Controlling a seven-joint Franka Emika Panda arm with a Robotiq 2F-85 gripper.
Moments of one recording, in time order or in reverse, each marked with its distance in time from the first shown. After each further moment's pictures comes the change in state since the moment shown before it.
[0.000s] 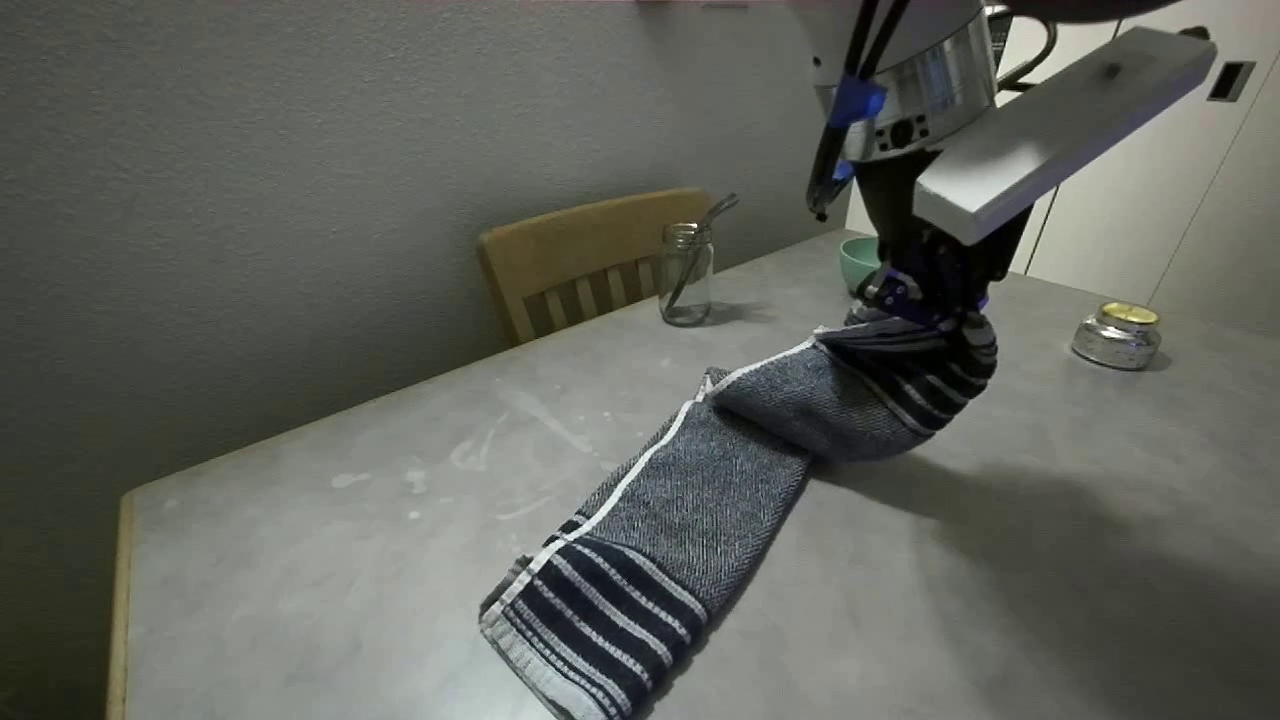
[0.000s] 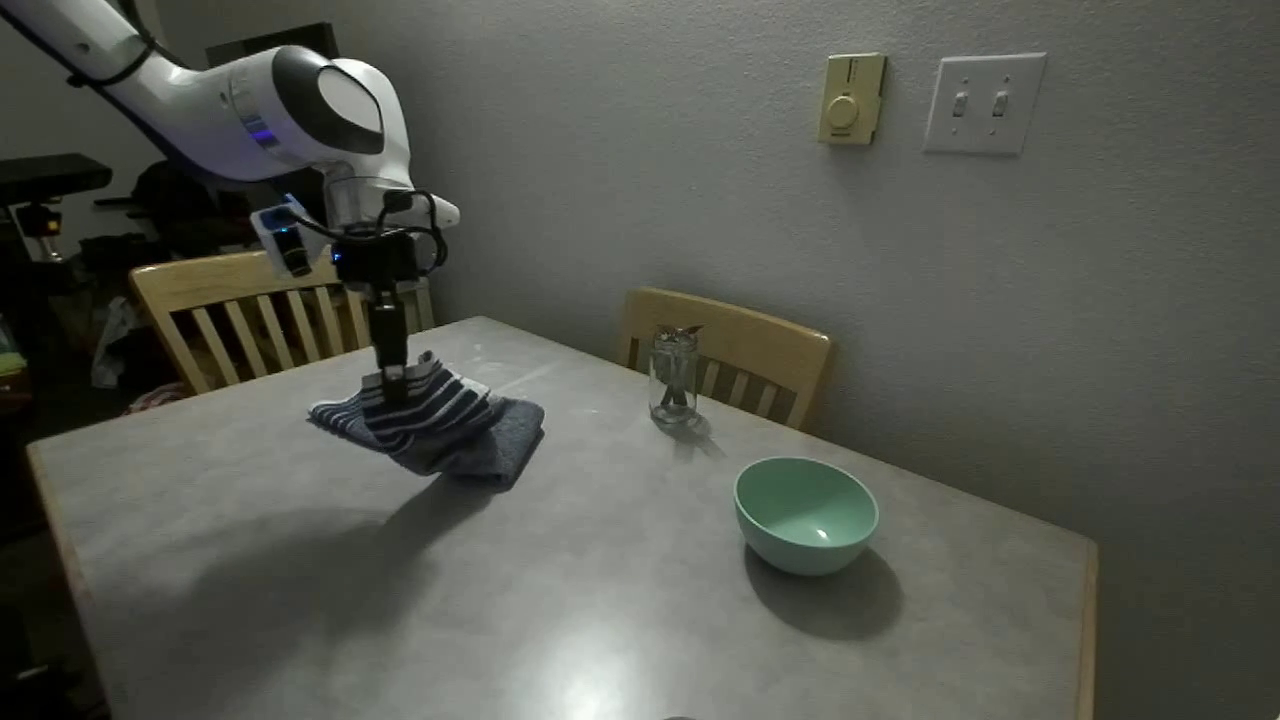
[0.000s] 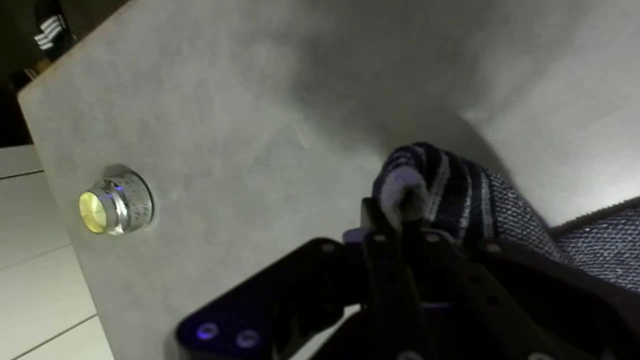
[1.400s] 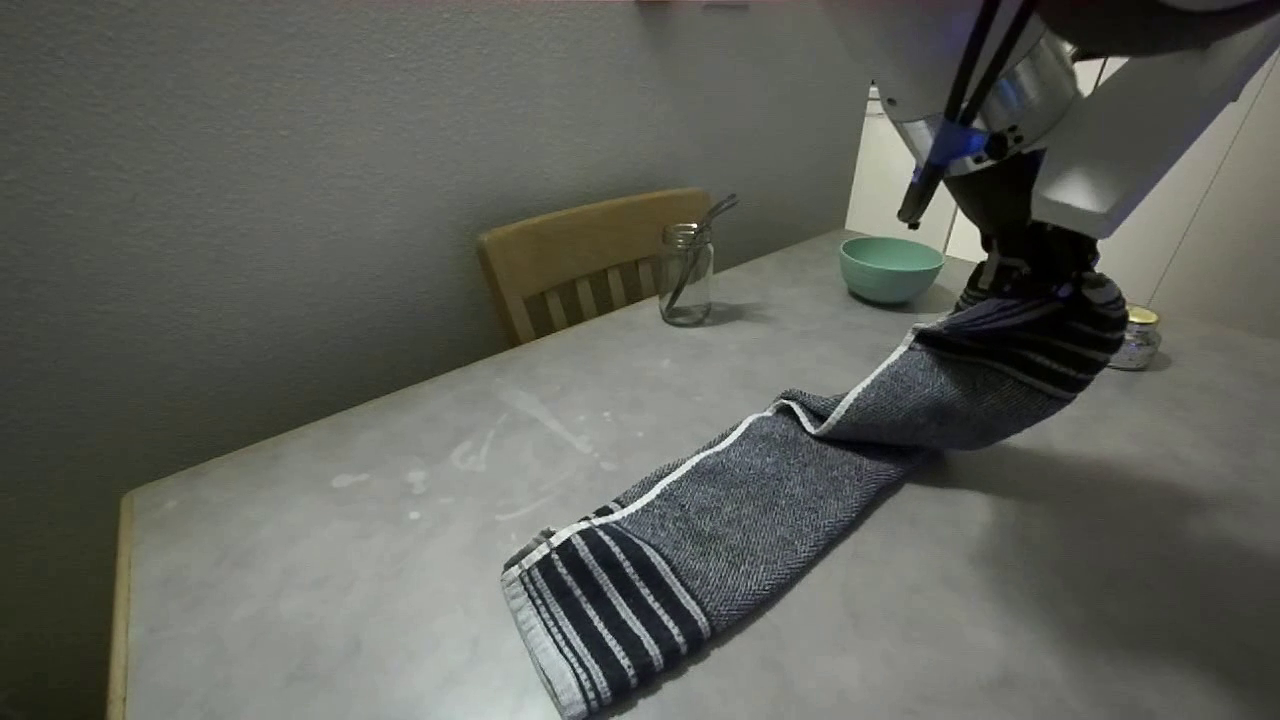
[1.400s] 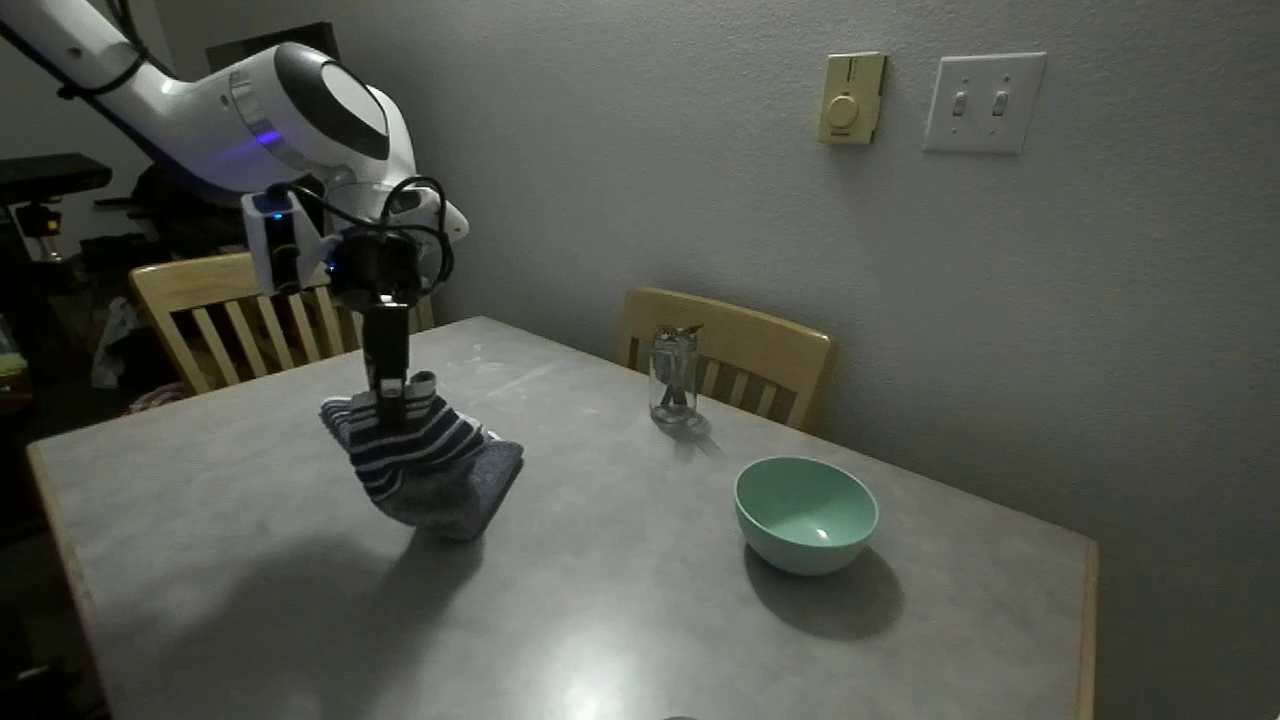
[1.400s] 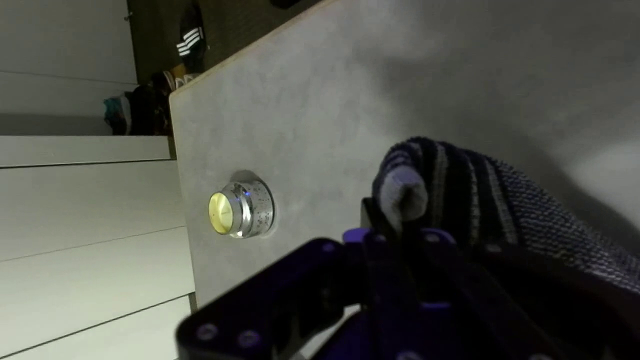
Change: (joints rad) arm -0.071 -0.035 0.023 -0.059 -0.180 -0.182 -0.062
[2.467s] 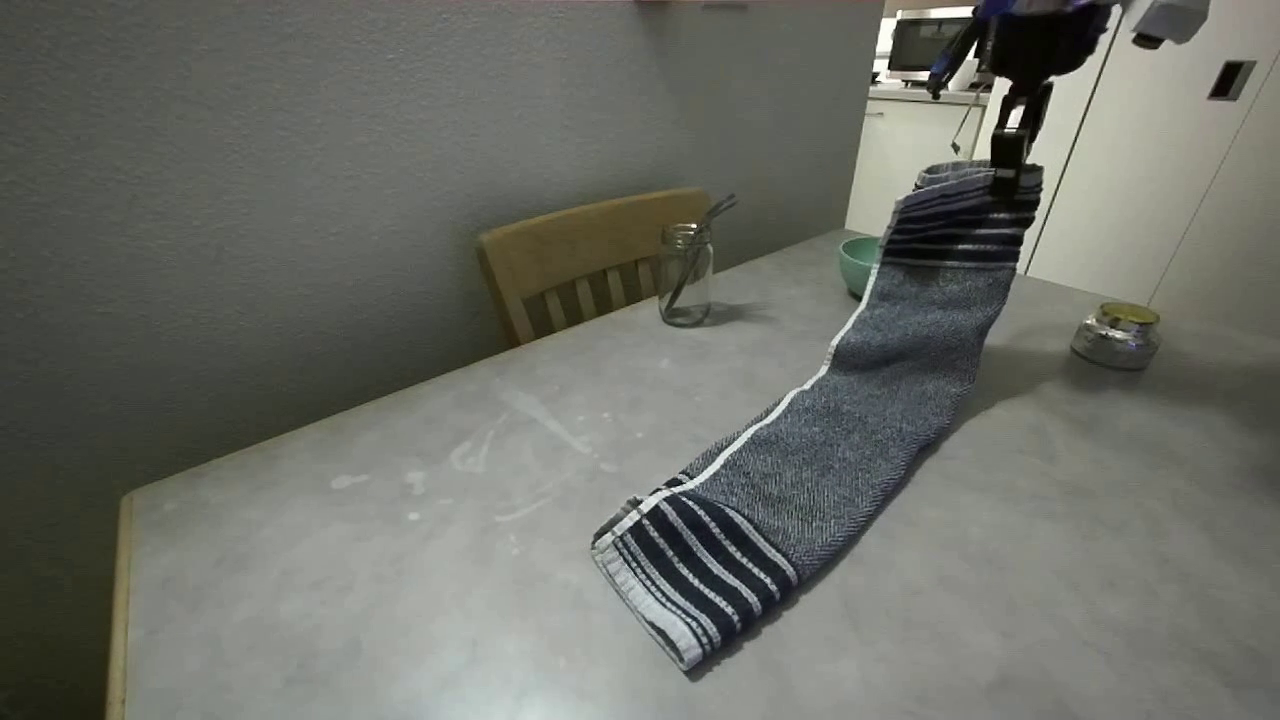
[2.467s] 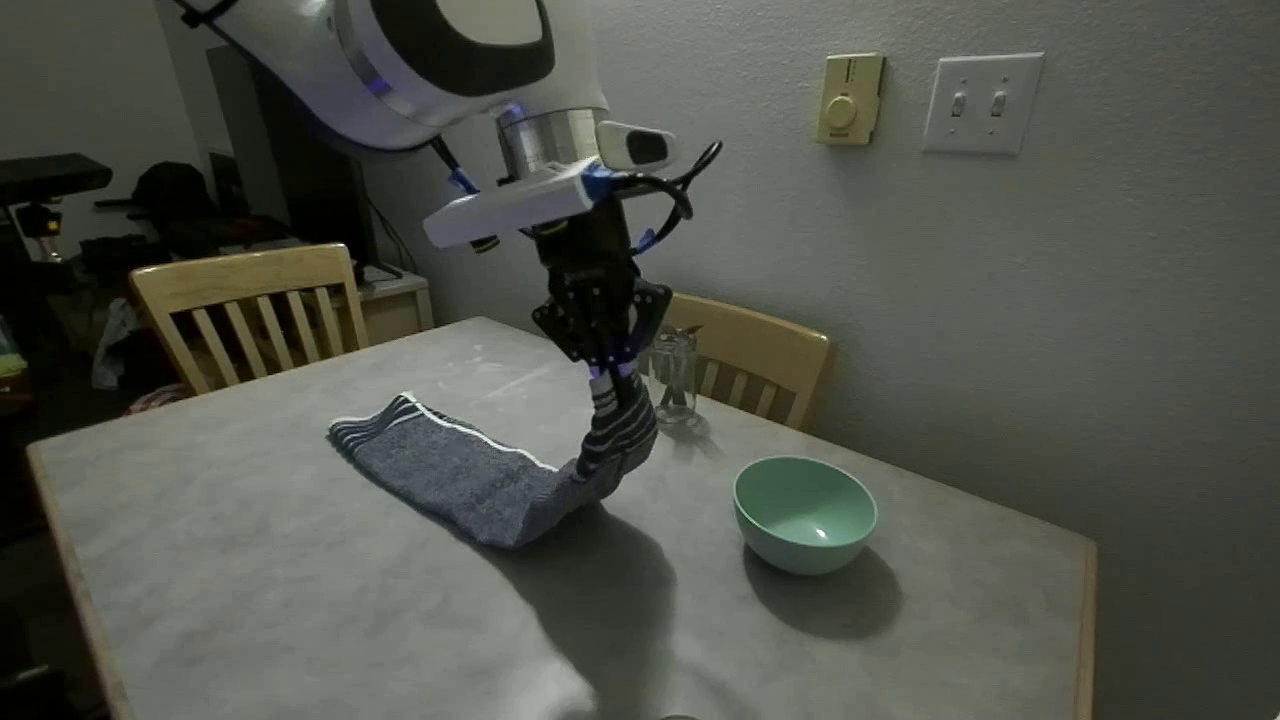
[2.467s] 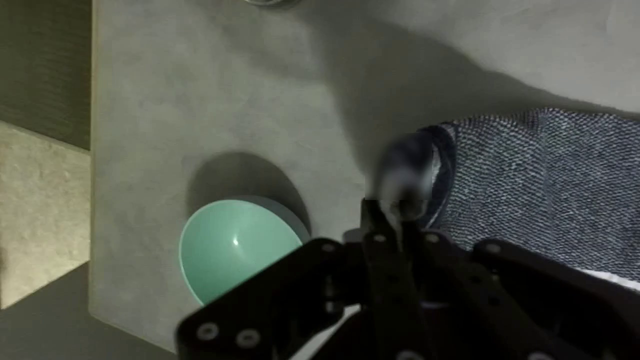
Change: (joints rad) arm -0.415 -0.062 -0.051 0.030 0.182 0.568 -0.996
